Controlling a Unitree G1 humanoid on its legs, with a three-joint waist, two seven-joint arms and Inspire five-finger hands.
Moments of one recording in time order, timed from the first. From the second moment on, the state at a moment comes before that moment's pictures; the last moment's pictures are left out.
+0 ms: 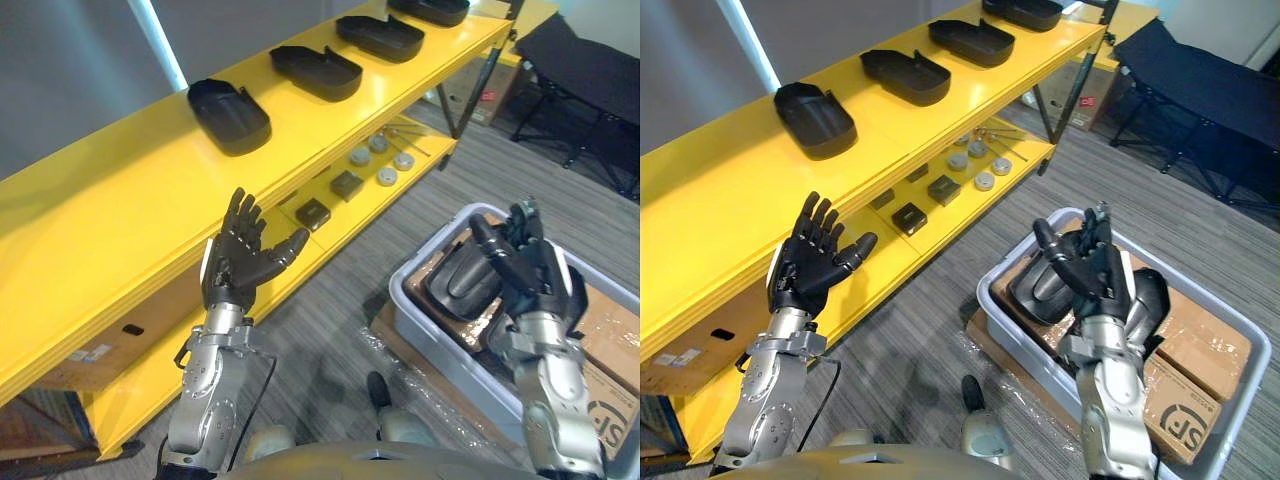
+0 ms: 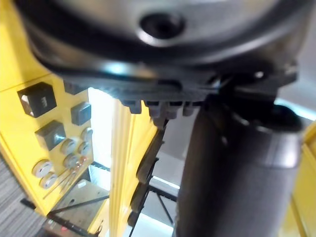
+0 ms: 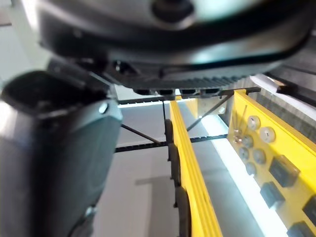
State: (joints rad) left arm 0.24 0.13 -0.12 -0.26 -0.50 -0.17 0.08; right arm 0.19 -0.25 -0.18 -0.07 0.36 -0.15 -0.04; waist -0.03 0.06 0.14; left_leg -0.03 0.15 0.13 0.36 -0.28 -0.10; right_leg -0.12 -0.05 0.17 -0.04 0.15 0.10
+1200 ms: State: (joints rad) left arm 0.40 0.01 -0.17 -0.16 -0.83 -0.22 -0.01; right arm 0.17 -0.23 -0.01 0.03 0.32 -0.18 -0.02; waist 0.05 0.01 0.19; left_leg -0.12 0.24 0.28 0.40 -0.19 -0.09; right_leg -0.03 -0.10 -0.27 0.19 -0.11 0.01
